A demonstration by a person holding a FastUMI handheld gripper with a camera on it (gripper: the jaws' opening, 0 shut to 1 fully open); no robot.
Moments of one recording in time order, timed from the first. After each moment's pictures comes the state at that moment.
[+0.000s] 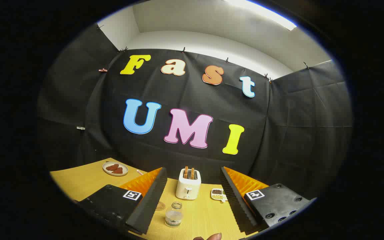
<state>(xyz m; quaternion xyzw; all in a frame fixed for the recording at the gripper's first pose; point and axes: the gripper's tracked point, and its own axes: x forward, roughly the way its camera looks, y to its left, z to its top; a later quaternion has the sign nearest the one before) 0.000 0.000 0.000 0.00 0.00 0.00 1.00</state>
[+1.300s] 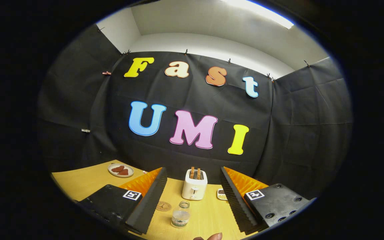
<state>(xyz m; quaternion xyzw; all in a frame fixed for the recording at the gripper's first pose) -0.009 0.021 -0.009 0.02 -0.02 0.02 1.00</state>
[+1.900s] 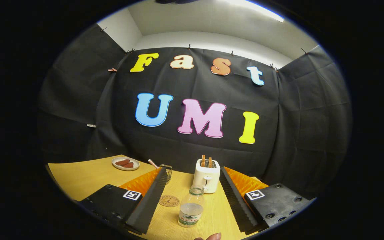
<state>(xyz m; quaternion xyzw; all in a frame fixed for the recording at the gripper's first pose) 0.022 0.050 -0.135 0.04 -0.01 0.06 1.00</state>
